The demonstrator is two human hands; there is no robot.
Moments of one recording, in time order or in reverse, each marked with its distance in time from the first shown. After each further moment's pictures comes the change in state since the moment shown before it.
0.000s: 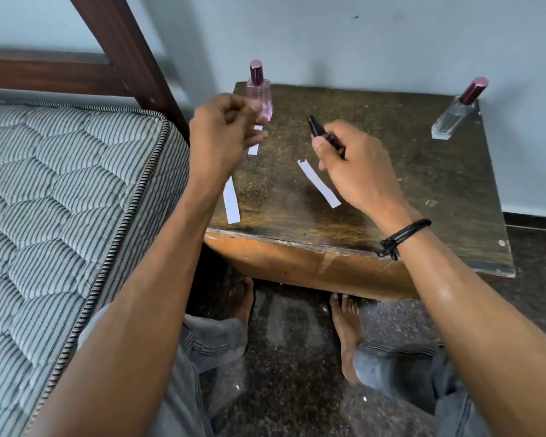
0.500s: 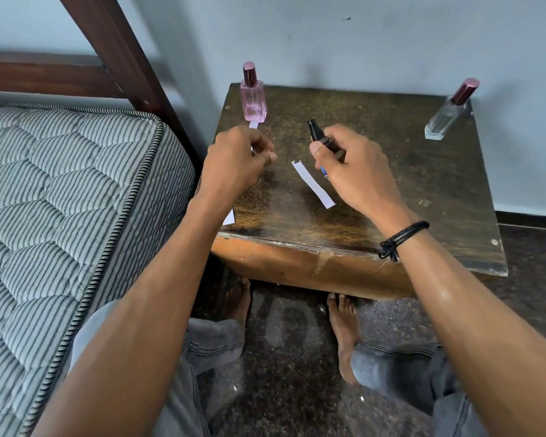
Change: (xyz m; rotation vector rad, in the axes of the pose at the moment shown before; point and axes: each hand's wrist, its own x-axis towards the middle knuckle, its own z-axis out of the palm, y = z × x) left_hand -0.006 -0.017 0.015 0.730 -0.142 0.054; right_hand -0.004 0.004 -0.004 0.046 0.006 0.049
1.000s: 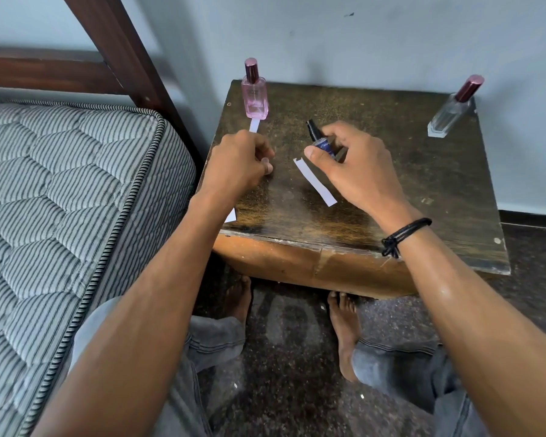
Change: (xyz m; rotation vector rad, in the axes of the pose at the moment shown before) left_hand -0.002 -0.001 0.000 0.106 -0.094 0.007; right_hand -0.003 -0.005 -0.003 -0.033 0.008 -0.001
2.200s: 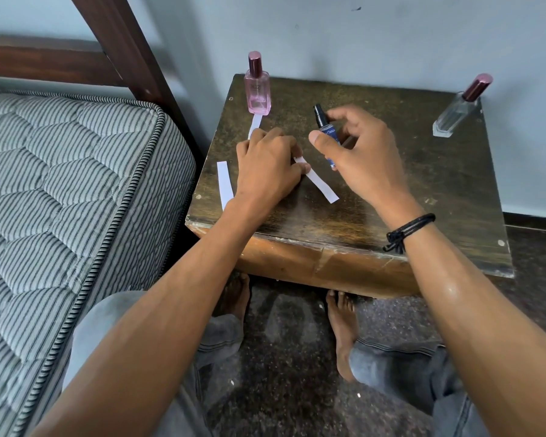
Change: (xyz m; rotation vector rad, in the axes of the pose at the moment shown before) left_hand -0.001 0.022 0.044 0.084 0.125 0.119; right_hand 0.011 0.004 0.004 0.203 0.068 0.026
